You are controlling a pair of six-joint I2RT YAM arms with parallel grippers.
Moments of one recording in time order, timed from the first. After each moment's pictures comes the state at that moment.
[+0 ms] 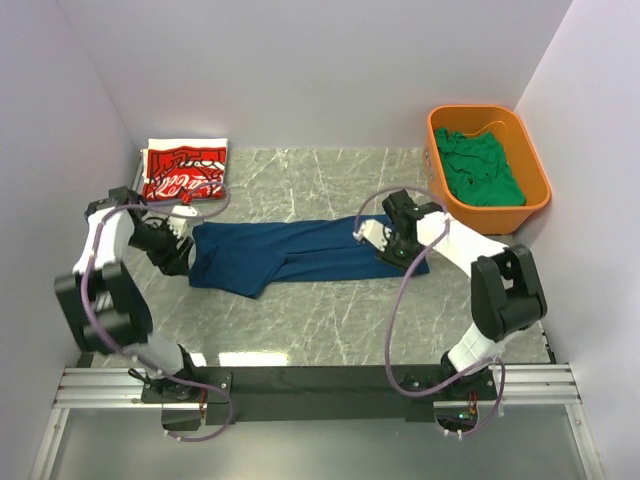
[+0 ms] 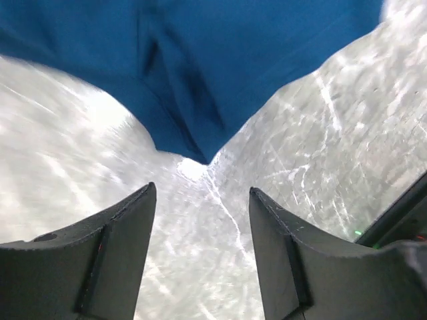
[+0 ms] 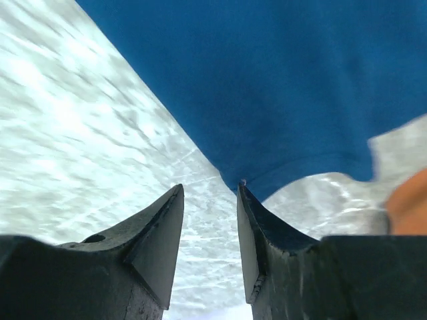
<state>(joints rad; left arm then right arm) 0.34 1.59 1.19 -1.12 0.53 1.15 0.36 1.64 1.09 -0.85 0.01 -0.80</state>
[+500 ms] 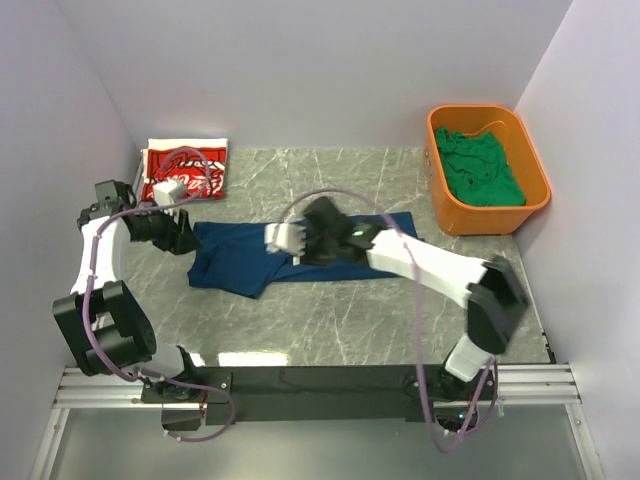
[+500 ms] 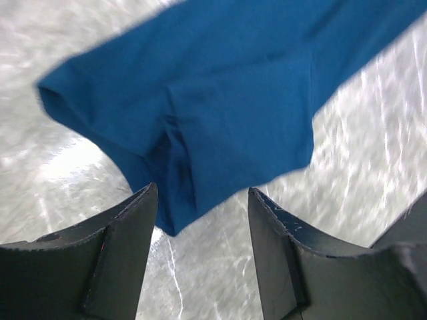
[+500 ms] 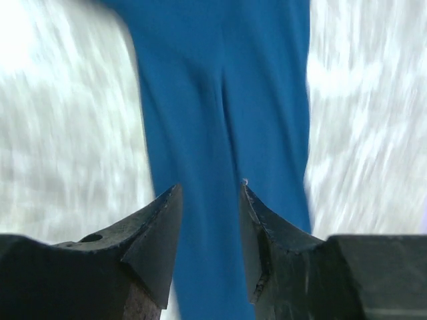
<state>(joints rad) 0.35 1.44 1.15 -0.90 0.80 0.71 0.86 1.61 1.29 -0.53 -0.07 -0.72</state>
